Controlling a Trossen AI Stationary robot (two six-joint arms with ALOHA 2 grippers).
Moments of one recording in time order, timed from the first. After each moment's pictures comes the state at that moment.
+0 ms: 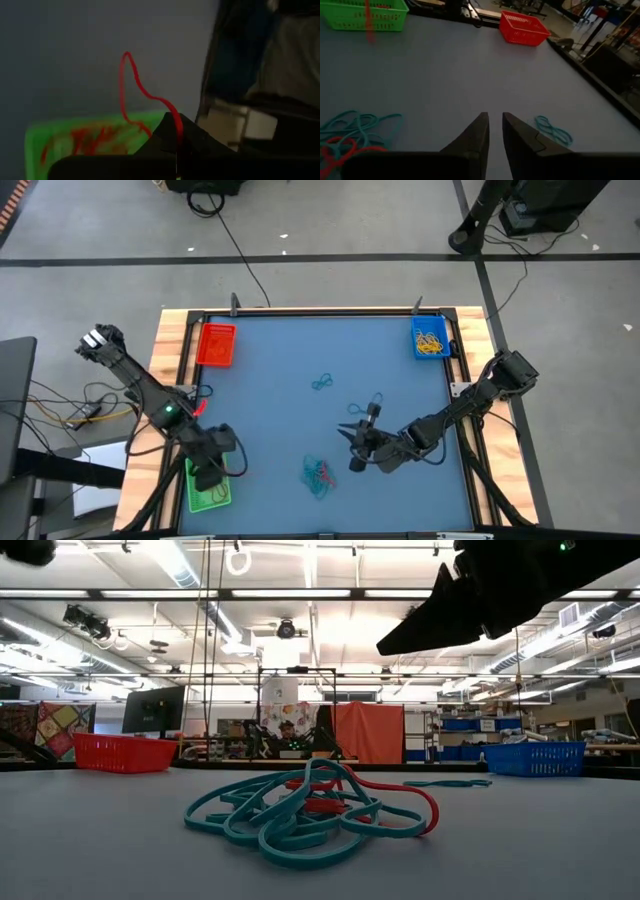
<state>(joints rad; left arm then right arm) -0.75 1.04 0.74 -0.61 0.11 -1.16 0.53 1.68 0.82 0.25 0.87 0.22</state>
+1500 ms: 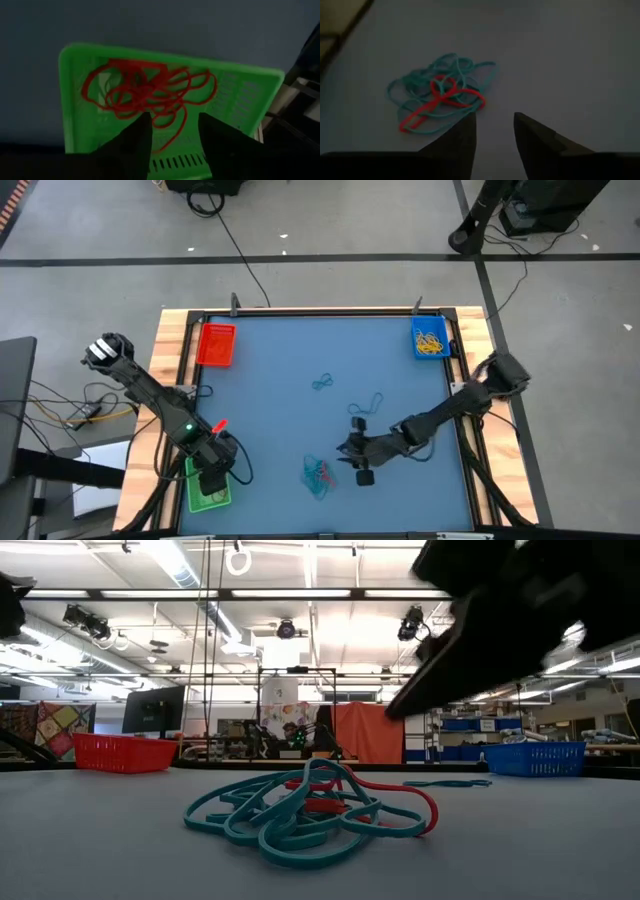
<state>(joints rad) -0.74 1.26 0.74 -0.78 0.31 -1.23 0.47 1.74 0.82 0.22 0.33 0.29</state>
